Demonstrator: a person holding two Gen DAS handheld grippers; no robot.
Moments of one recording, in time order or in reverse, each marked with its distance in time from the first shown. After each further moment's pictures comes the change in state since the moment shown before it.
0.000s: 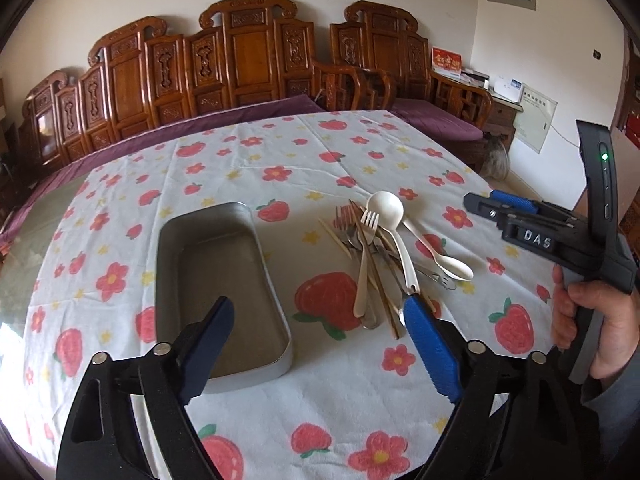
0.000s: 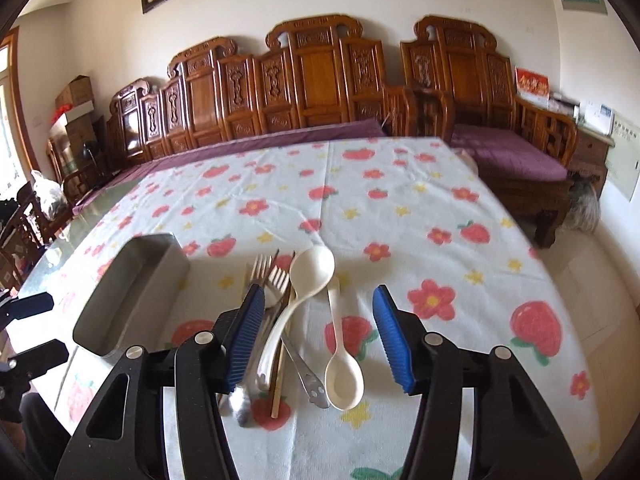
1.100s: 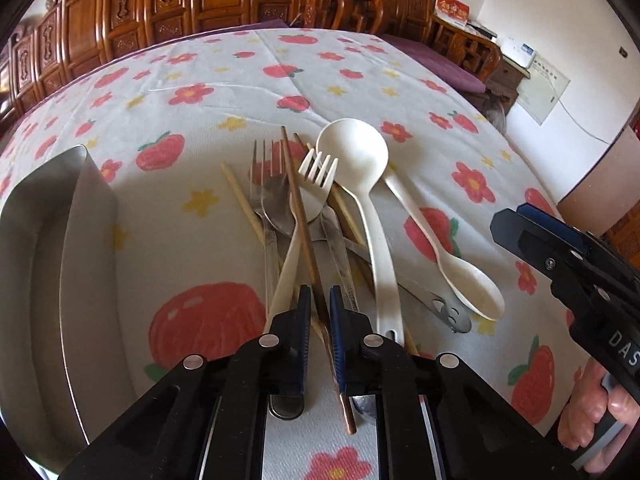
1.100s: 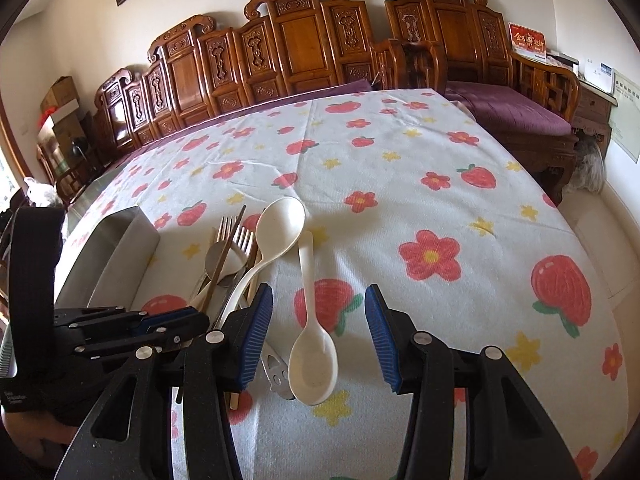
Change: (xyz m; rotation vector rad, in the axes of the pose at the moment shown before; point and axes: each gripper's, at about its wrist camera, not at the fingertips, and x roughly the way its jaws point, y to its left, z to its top) left arm 0.159 -0.051 0.016 -0.060 0.230 -0.091; right arm 0.042 -0.032 -0.025 0.073 0.104 0.014
